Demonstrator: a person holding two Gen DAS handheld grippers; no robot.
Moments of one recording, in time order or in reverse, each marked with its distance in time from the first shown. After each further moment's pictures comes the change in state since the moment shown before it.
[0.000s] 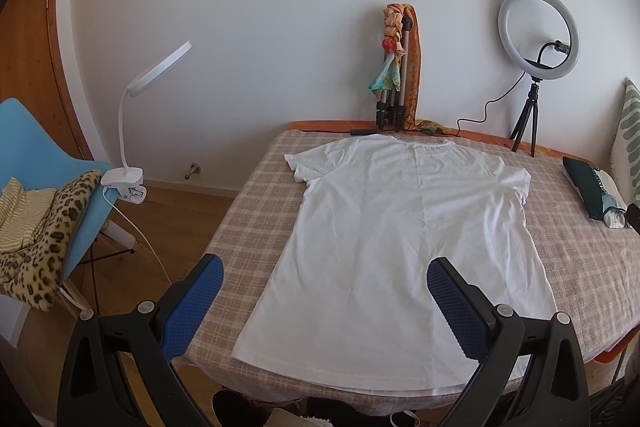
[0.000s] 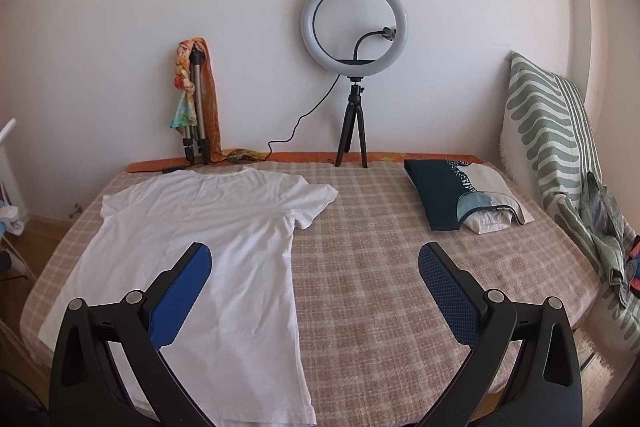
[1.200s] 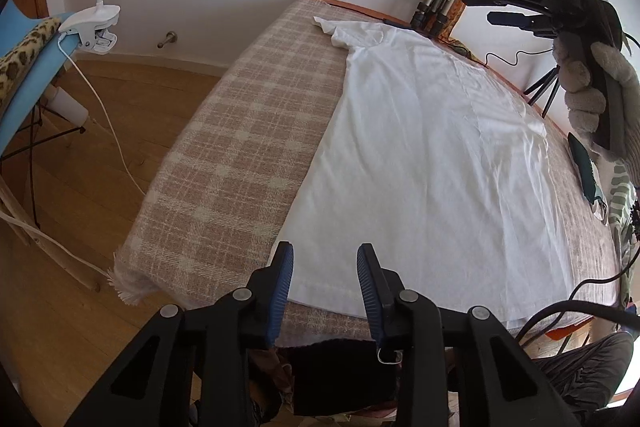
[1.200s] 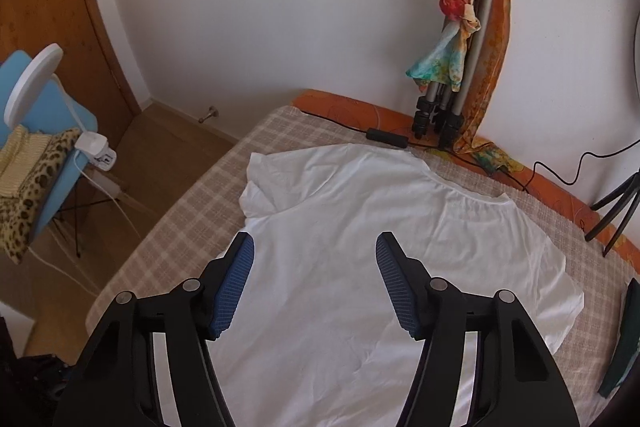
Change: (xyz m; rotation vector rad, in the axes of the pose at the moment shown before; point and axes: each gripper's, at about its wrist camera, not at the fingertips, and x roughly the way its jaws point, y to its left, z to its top) left arm 0.103 0.113 -0.075 -0.200 0.371 -0.218; right arm 0.213 0.295 0.090 -0.372 0.403 0.608
